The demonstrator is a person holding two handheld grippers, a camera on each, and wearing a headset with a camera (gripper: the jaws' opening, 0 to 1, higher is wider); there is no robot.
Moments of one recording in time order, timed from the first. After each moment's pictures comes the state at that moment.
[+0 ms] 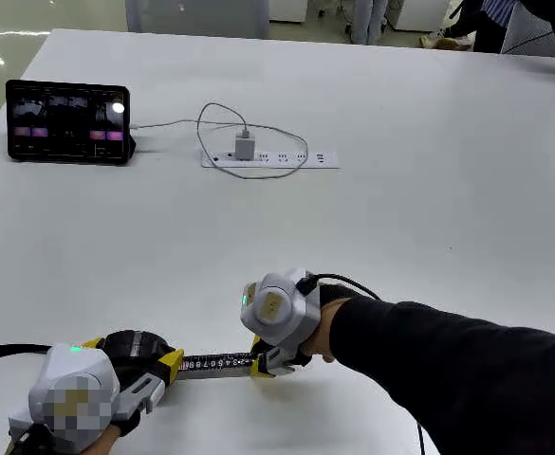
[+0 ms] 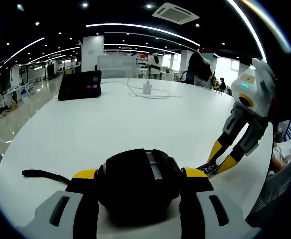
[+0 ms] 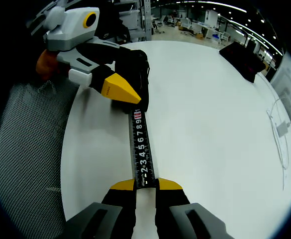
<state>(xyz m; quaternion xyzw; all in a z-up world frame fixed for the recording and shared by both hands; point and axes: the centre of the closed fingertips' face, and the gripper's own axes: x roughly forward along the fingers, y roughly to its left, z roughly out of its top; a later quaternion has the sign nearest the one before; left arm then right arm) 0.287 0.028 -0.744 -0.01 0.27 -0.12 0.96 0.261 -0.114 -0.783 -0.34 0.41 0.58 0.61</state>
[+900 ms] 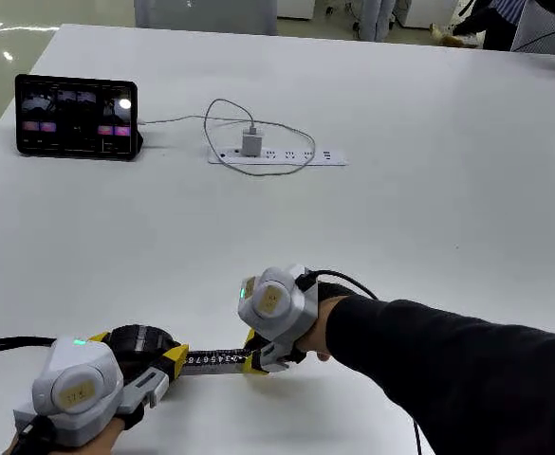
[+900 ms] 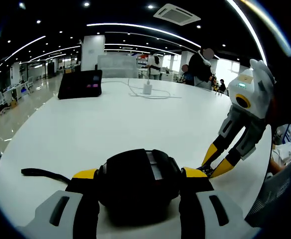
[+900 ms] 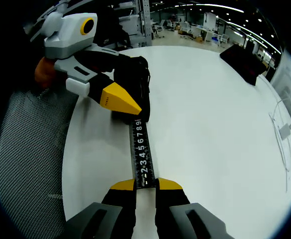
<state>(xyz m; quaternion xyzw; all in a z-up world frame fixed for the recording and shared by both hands) 0.287 0.029 -0.743 -0.02 0.27 -0.12 0.96 0.260 -0.097 -0.781 -0.32 0.40 0.60 0.62</state>
